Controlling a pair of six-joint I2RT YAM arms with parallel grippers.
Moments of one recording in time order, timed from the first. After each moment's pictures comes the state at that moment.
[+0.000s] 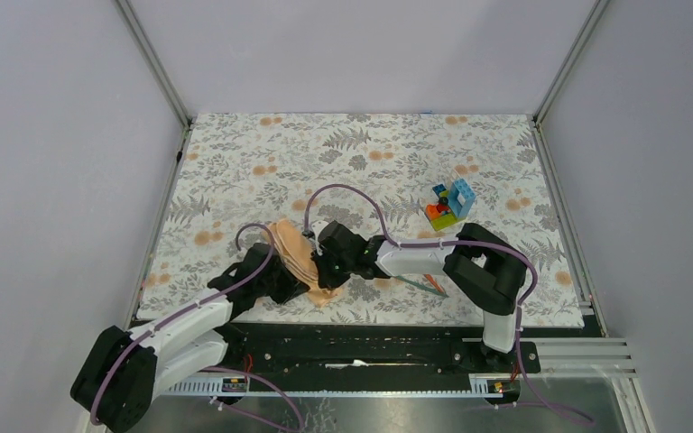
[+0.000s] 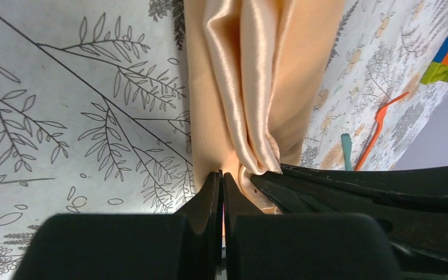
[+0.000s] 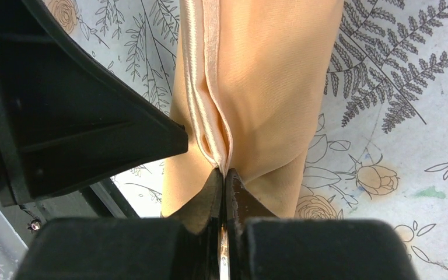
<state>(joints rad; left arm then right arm) -0.53 0.94 0.25 -0.21 0.13 -1.24 1.06 1.89 1.09 -0.07 -0.17 0.40</state>
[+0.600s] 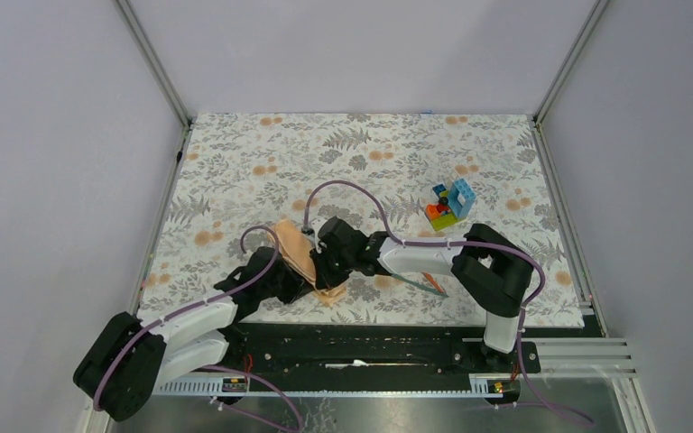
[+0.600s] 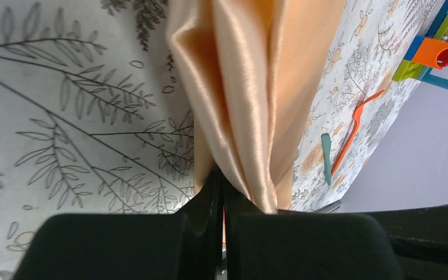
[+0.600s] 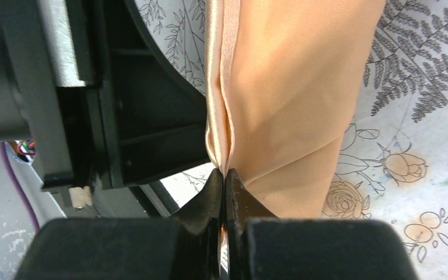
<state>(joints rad) -0.57 0.99 0.18 -0.02 0.13 -1.32 1.05 1.85 1.11 -0.14 -0.24 0.44</state>
